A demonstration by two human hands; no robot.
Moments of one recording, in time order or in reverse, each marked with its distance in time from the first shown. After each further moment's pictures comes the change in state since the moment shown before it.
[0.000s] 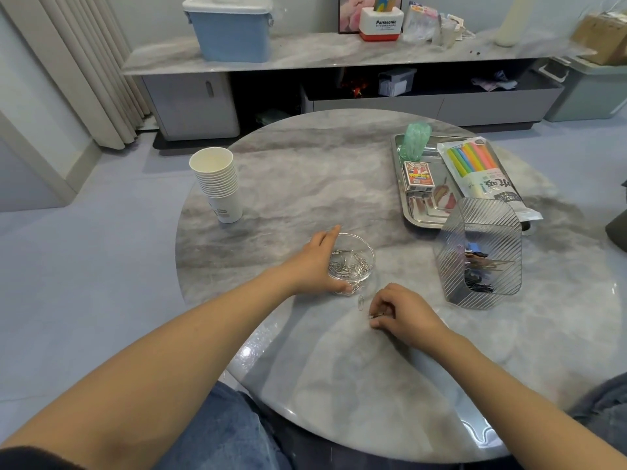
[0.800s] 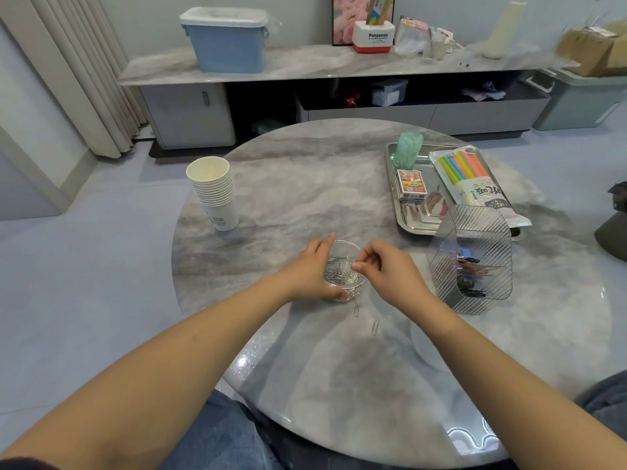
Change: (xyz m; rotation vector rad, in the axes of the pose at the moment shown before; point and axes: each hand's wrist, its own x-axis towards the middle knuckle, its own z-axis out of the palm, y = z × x) left_hand 0.000 0.001 0.001 0.004 0.000 -0.005; right_hand 0.026 -0.051 -0.036 0.197 0.323 -0.043
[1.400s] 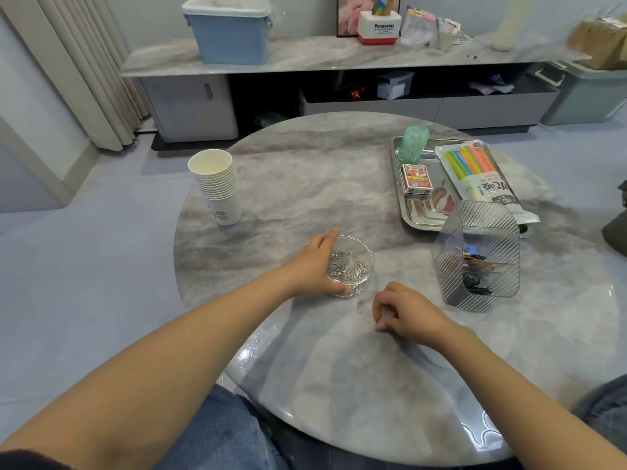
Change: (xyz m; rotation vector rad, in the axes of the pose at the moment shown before) left_hand 0.001 -0.001 -0.001 0.001 -0.006 0.010; right_hand -0.029 0.054 0.004 -0.340 -0.471 0.011
